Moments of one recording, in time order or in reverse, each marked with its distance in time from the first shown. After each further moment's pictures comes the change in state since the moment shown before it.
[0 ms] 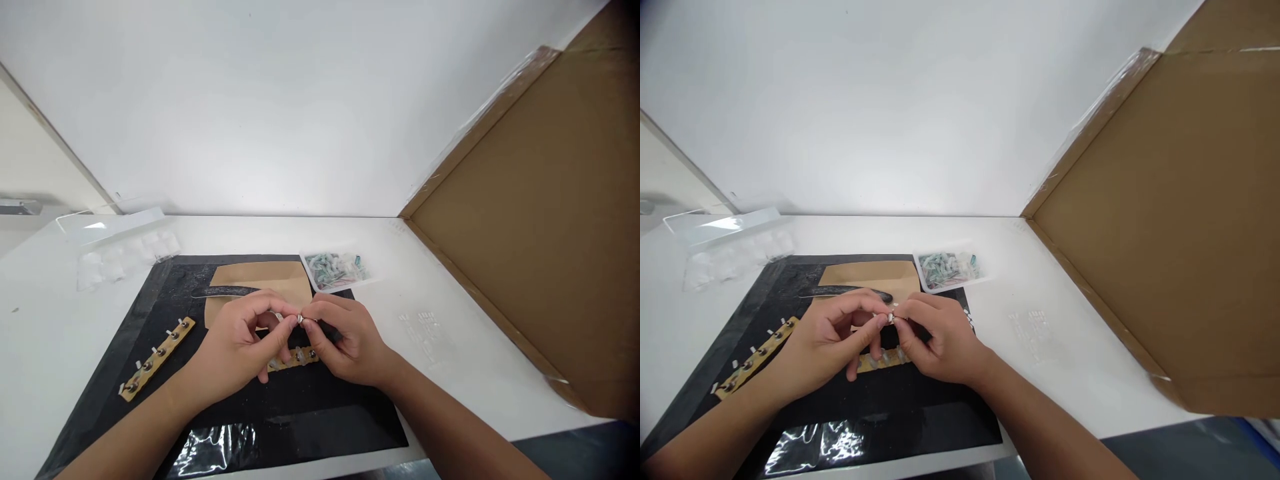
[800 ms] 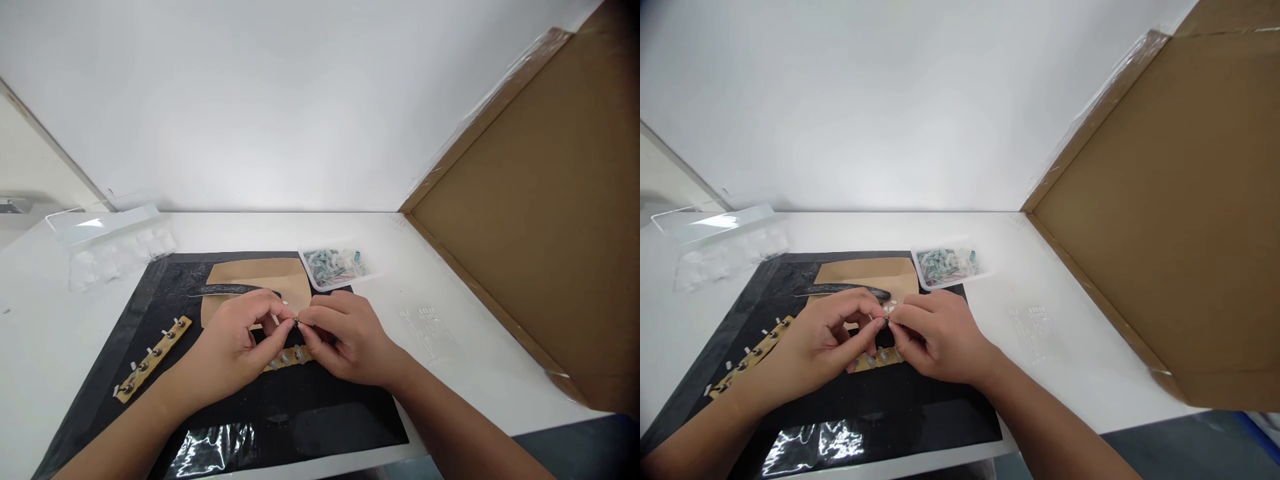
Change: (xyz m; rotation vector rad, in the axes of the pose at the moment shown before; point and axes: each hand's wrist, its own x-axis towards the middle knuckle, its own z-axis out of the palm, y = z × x) left_hand 0.002 0.004 -0.009 0.361 -0.044 0.224; right_hand 0.001 -0.002 -0.007 -0.269 -0.075 -0.063
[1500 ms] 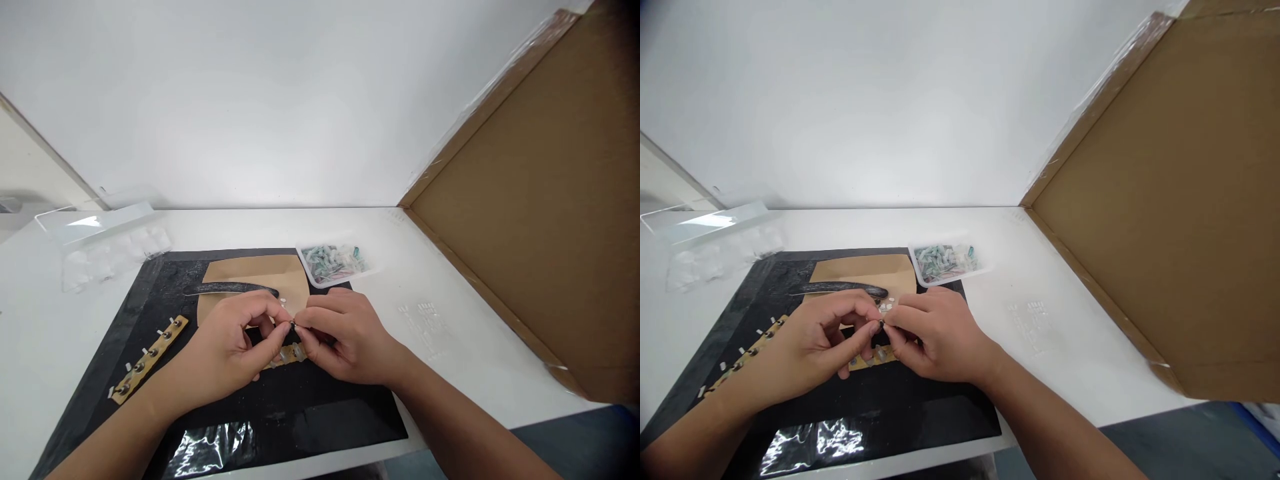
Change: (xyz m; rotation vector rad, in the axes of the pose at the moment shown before) left_hand -0.001 0.003 -0.002 -0.104 -0.113 -0.196; right_hand 0.000 0.001 -0.001 0.012 -0.011 -0.062
